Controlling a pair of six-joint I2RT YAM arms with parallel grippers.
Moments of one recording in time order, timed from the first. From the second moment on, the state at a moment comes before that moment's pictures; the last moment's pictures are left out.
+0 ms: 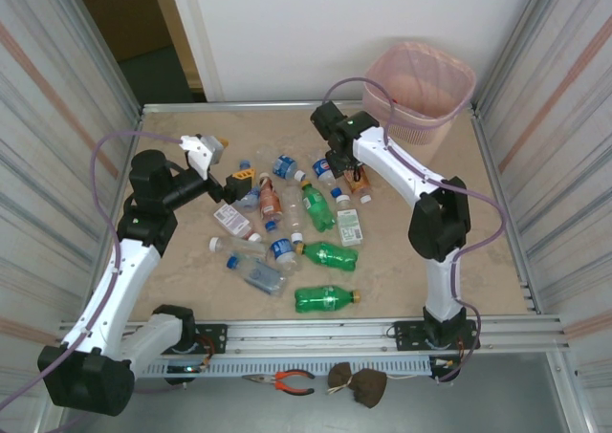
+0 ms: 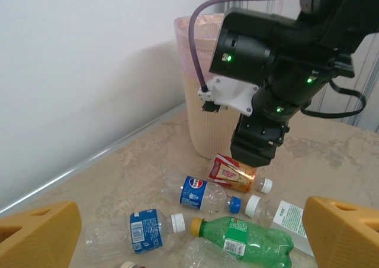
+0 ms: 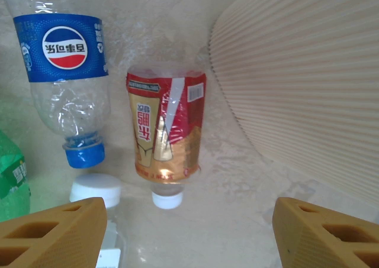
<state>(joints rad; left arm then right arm) -0.18 0.95 0.87 -0.07 0.65 0.16 0.59 2.02 1.90 -1.15 0.45 0.15</state>
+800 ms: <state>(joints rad) -0.18 0.96 0.87 -0.07 0.64 0.16 0.49 2.20 1.89 -1.01 0.26 0.14</state>
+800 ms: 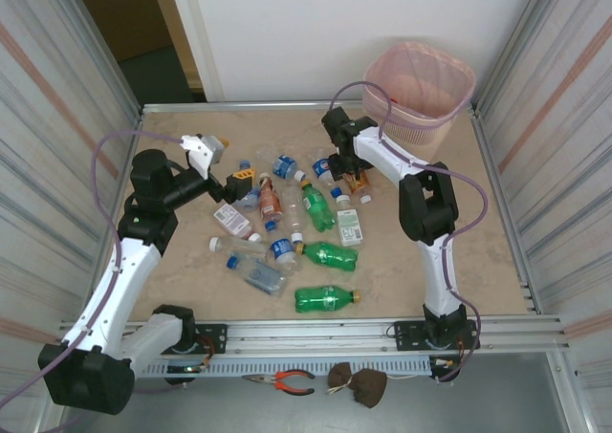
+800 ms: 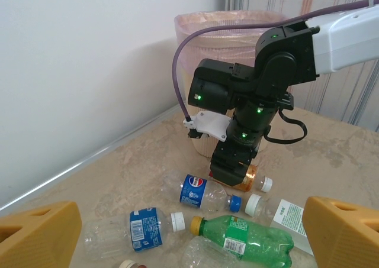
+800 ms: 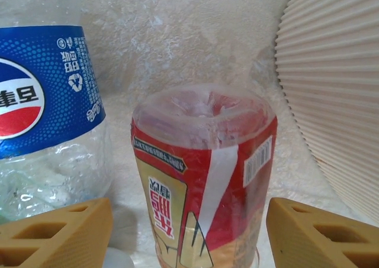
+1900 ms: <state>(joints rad) -0.18 0.96 0.87 -0.07 0.64 0.16 0.42 2.26 1.89 -0.97 0.16 0.12</state>
